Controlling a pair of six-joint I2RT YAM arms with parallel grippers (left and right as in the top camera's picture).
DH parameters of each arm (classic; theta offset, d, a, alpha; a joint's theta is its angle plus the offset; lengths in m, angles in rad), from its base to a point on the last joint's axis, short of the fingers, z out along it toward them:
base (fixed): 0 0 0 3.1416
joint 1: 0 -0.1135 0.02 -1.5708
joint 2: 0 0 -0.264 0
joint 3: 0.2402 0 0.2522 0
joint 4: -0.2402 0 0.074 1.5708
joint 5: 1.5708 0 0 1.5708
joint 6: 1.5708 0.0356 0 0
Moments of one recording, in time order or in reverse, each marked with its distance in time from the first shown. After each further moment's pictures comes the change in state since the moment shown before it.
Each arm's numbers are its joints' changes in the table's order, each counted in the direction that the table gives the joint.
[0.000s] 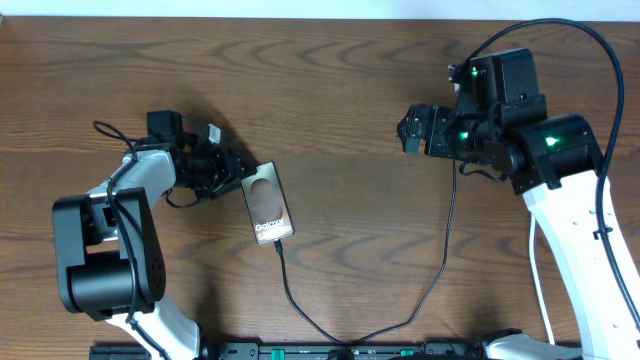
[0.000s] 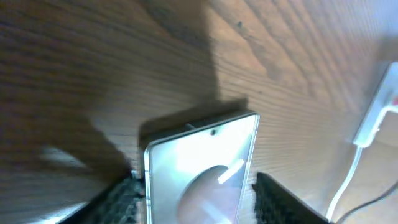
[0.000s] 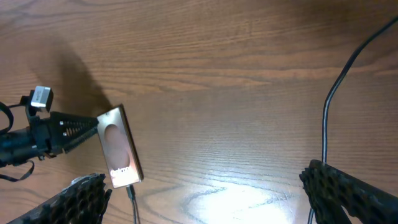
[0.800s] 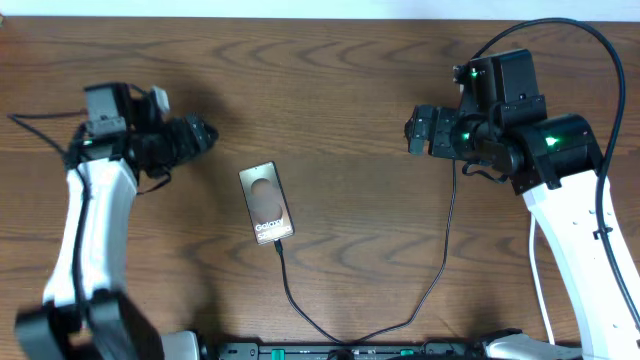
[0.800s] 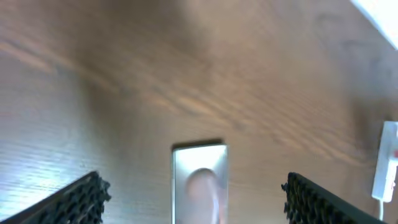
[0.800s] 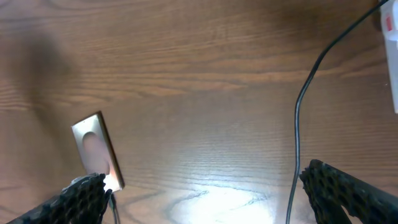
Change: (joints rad) left arm -0.071 0.374 0.178 -0.245 -0.256 0.038; right arm 0.000 0.000 0.000 -0.016 0.086 -0.011
